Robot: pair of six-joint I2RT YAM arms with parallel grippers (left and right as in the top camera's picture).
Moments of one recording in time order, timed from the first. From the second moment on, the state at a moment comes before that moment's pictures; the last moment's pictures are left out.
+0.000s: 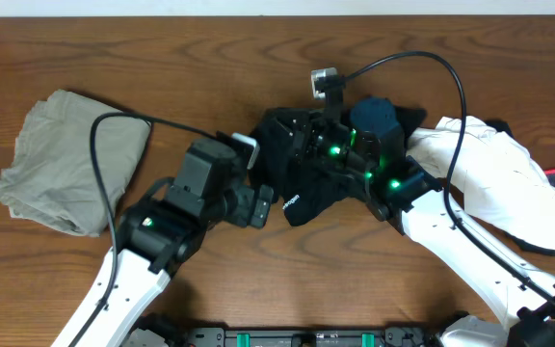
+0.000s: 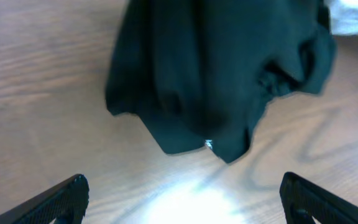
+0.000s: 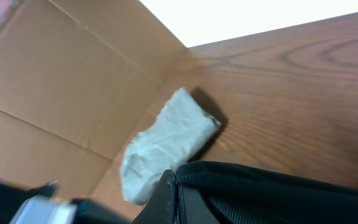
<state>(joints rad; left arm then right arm) -0.51 1.11 0.98 -0.78 0.03 -0.16 0.57 1.46 0.97 0.28 -0.46 0.76</state>
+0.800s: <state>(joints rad) -0.69 1.20 0.98 -0.60 -0.31 -0.31 0.56 1.46 0.97 0.35 -0.54 0.92</state>
